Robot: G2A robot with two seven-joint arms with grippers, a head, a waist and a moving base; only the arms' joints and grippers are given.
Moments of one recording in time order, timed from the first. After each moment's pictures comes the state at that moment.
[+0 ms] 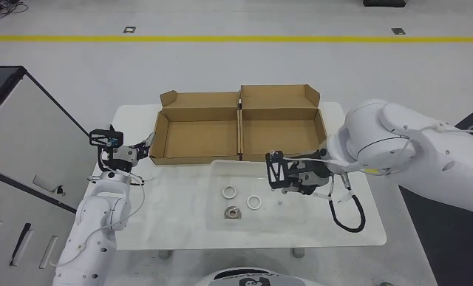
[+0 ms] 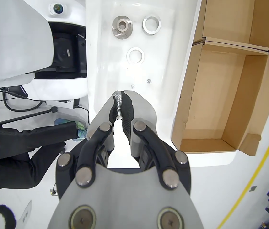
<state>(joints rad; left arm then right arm) 1.73 -1.15 -1.60 -1.80 1.33 0.00 0.00 -0.37 -0.60 0.37 -2.07 -0.11 -0.55 1.27</state>
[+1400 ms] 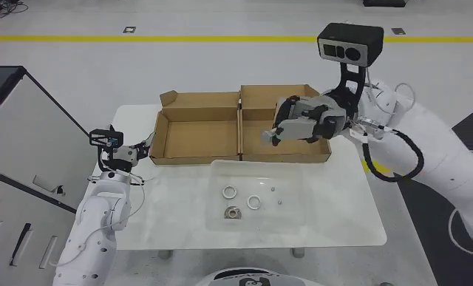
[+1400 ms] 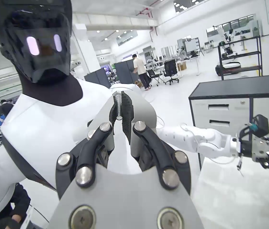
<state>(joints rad) 1.73 -1.15 -1.60 -1.80 1.33 0.00 0.00 -0.46 -0.79 0.51 -1.80 1.03 -1.01 0.81</state>
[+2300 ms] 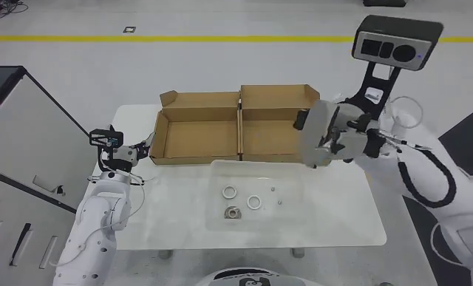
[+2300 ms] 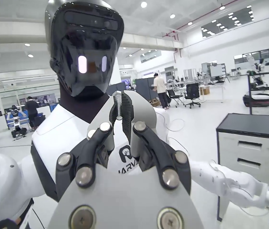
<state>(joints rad) 1.73 -1.15 -1.60 -1.80 1.33 0.00 0.00 -0.66 -0.87 0.72 -1.97 1.13 -1.00 0.81</state>
